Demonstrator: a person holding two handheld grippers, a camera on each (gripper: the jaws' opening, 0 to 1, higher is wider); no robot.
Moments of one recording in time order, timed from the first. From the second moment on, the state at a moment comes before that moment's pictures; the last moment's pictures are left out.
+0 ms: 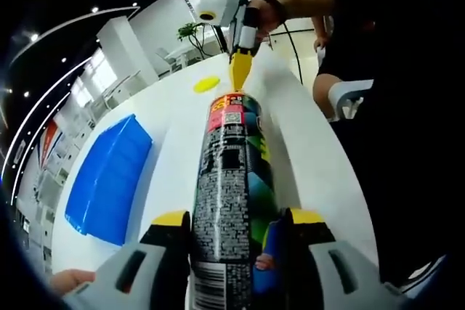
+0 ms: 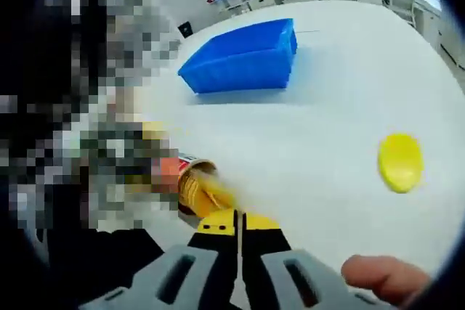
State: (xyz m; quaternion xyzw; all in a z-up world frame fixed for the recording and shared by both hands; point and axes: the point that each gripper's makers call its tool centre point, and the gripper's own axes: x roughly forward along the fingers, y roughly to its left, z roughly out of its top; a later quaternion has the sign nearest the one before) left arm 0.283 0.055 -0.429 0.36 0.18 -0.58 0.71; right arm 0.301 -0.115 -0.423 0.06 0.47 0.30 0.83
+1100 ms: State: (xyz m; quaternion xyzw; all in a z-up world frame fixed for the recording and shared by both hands) left arm 0.284 0.053 -0.432 0.37 0.17 -0.57 0.71; right arm 0.286 -0.099 -0.370 -0.24 0.24 0.43 0.83
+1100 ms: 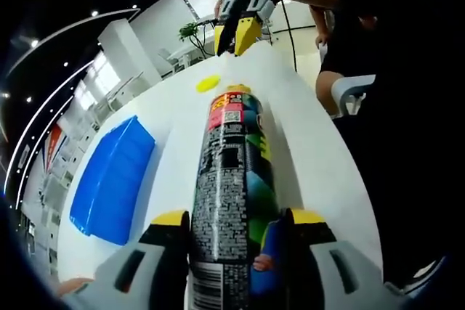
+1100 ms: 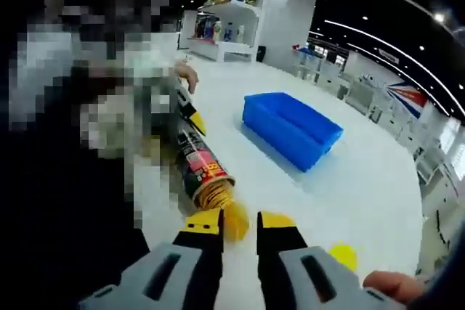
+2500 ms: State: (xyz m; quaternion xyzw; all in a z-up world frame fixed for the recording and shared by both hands) left arm 0.282 0.053 -0.432 0.38 0.16 -0.57 0.71; right arm 0.289 -0.095 -0.410 -0.27 0.30 0.43 0.81
